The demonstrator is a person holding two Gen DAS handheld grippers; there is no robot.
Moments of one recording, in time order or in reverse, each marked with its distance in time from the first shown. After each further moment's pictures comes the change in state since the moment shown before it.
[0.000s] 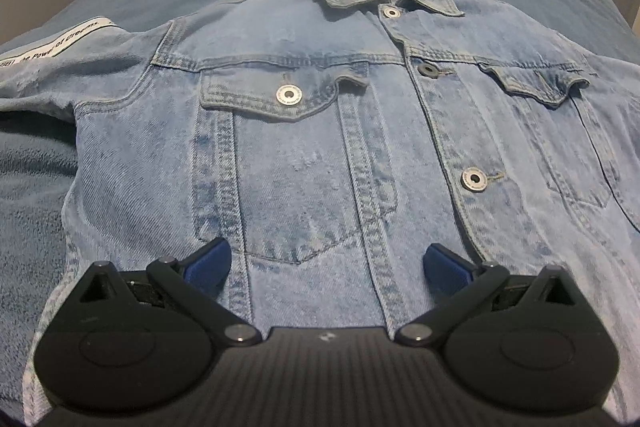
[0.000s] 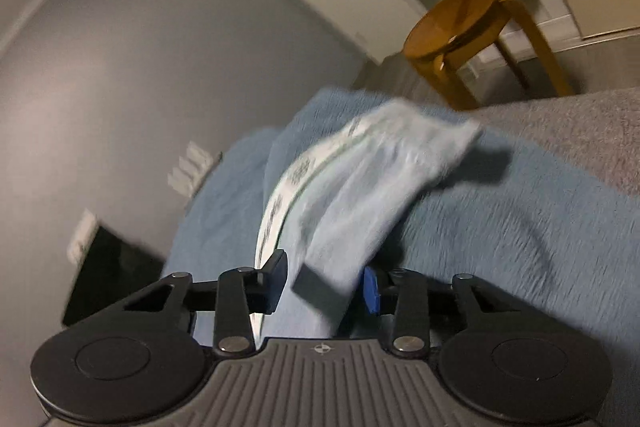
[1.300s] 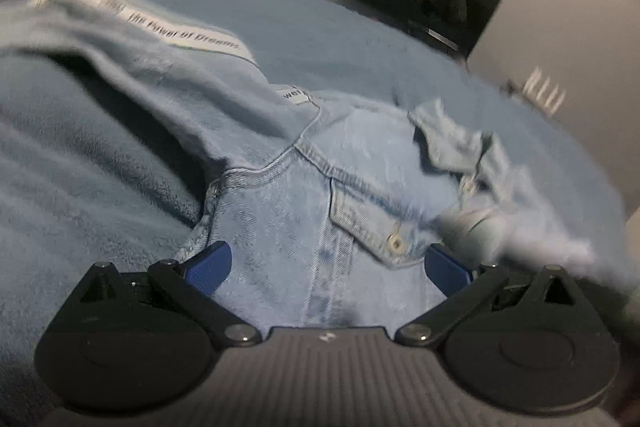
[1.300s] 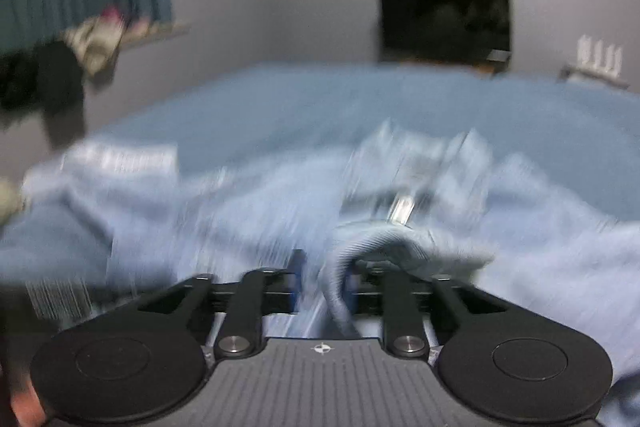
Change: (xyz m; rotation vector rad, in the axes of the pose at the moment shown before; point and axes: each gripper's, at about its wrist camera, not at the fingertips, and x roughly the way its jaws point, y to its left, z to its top) left arm -0.030 0.115 0.025 -0.500 -0.235 -0.124; right arm -0.123 0.317 -0.476 -1.240 0.628 0.634
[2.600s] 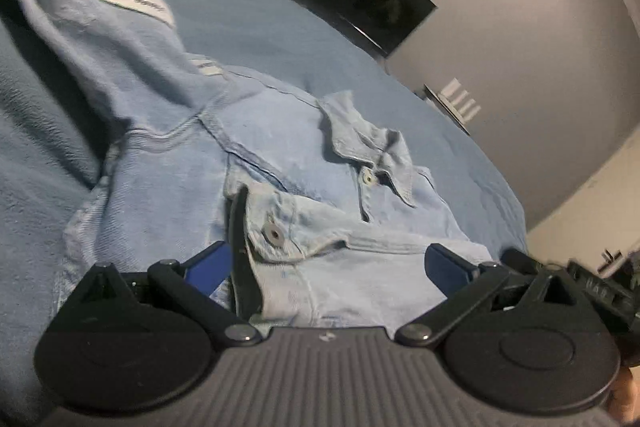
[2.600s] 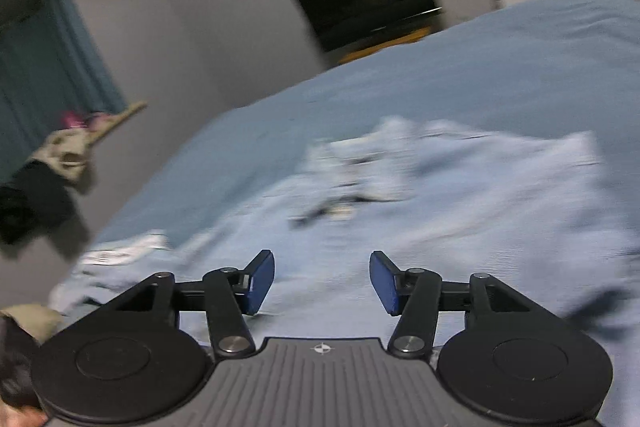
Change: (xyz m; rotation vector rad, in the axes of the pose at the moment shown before) left arm 0.000 -0.006 -0.008 -0.041 0.061 -0.302; right arm -0.115 -0.146 -0.021 0.411 -0.064 0.001
